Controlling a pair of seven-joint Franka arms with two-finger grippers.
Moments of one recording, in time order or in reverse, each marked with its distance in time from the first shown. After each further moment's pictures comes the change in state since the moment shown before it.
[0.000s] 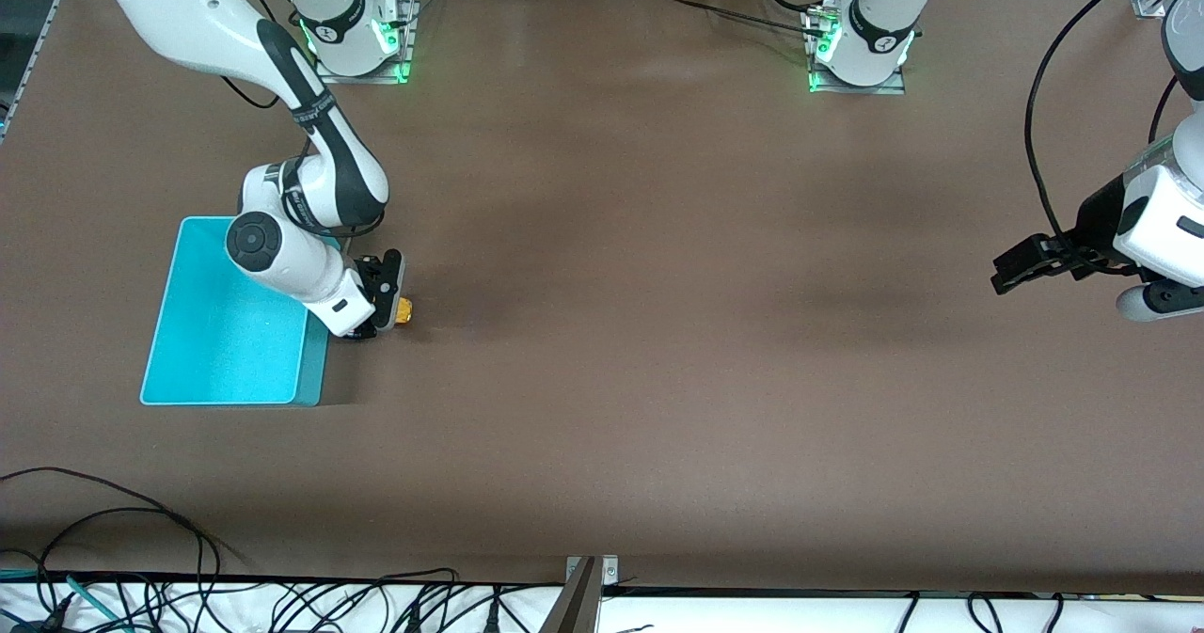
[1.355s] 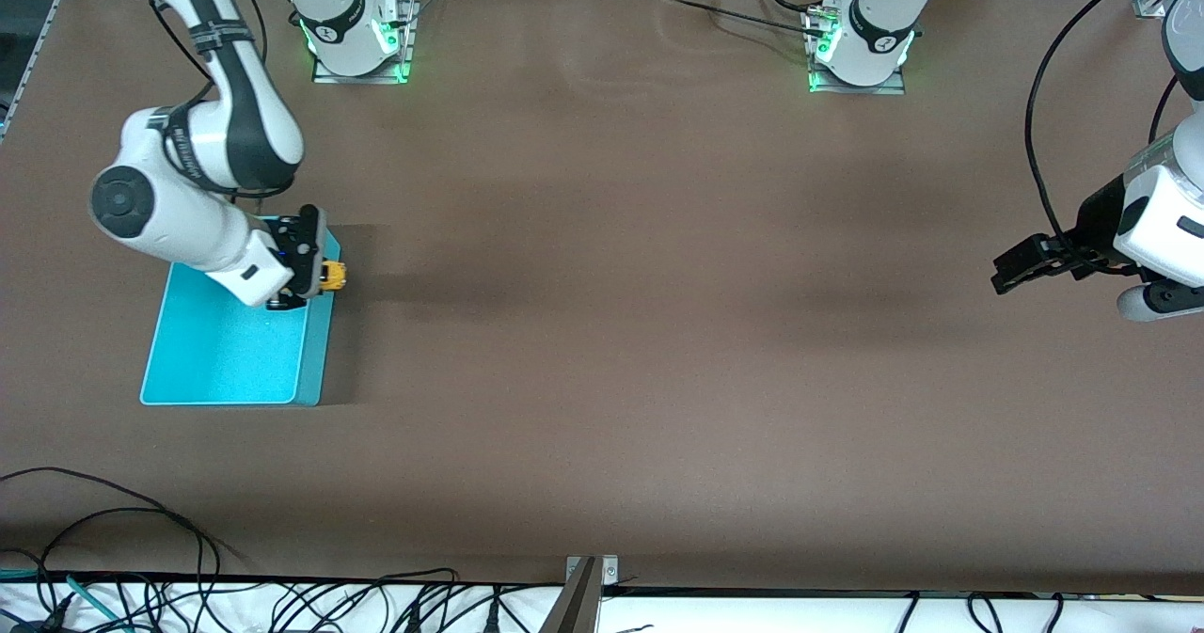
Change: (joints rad) left arm 0.000 0.000 0.000 0.000 0.000 -0.001 0.000; right arm -0.158 -0.228 0.012 0.001 0.000 -0.329 -0.217
